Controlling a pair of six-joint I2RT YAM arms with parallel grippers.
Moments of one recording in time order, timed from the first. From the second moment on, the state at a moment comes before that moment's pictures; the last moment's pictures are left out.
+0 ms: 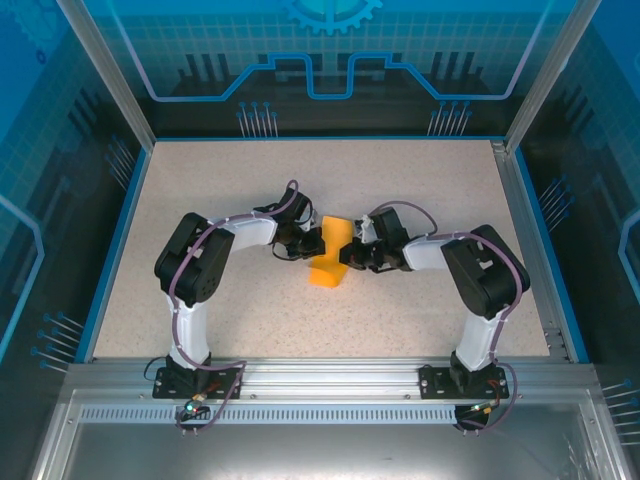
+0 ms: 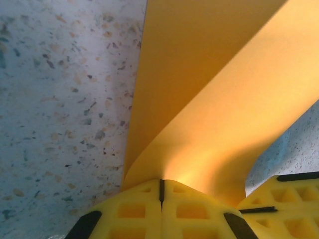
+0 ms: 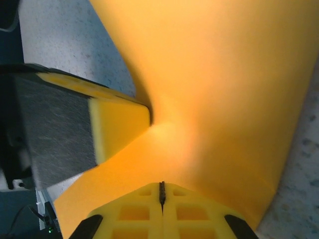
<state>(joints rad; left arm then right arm) -0.45 1.99 1.20 -0.34 0.45 -0.63 0.46 1.84 0.83 0.14 -0.60 0.73</state>
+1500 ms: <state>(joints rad) -0.45 2.00 1.20 -0.34 0.45 -0.63 0.50 1.74 0.70 0.24 -0.63 0.77</state>
